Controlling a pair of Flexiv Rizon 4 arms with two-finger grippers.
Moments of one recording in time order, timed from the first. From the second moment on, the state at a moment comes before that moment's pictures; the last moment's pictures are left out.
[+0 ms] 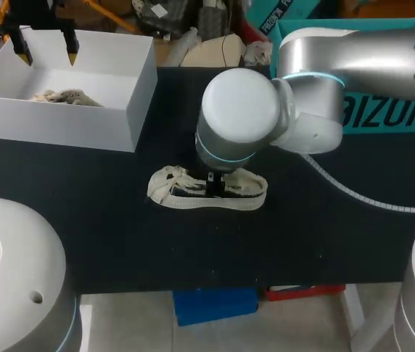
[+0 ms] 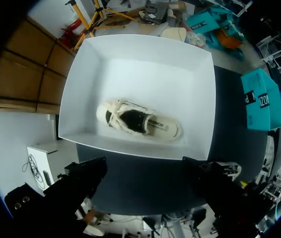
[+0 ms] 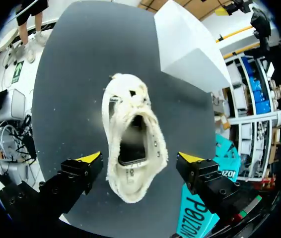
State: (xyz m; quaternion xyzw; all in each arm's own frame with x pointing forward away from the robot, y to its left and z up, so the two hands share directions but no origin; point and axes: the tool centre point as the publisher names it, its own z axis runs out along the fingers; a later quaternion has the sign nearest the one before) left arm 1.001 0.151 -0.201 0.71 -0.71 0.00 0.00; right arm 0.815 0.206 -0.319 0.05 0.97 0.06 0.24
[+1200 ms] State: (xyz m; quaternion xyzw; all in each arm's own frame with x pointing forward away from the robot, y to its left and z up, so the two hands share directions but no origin) left arm 1.001 0.151 -0.201 0.71 -0.71 0.00 0.00; right arm 0.826 0.127 -0.257 -0.07 0.95 0.28 0.15
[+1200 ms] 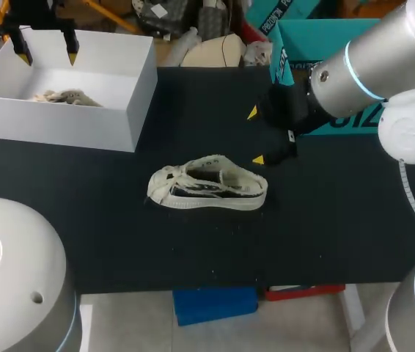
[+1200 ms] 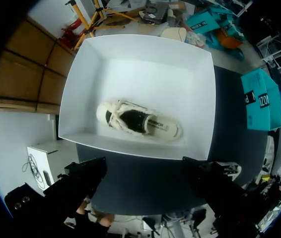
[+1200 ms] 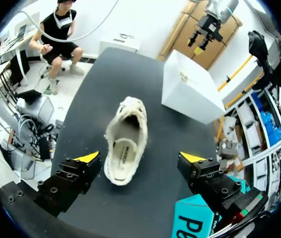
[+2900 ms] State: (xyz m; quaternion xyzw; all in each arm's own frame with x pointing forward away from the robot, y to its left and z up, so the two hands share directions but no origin) left arm 1.001 0.151 -0.201 0.71 -0.71 0.00 0.00; right arm 0.830 0.102 -0.378 0.08 0.91 0.39 0.08
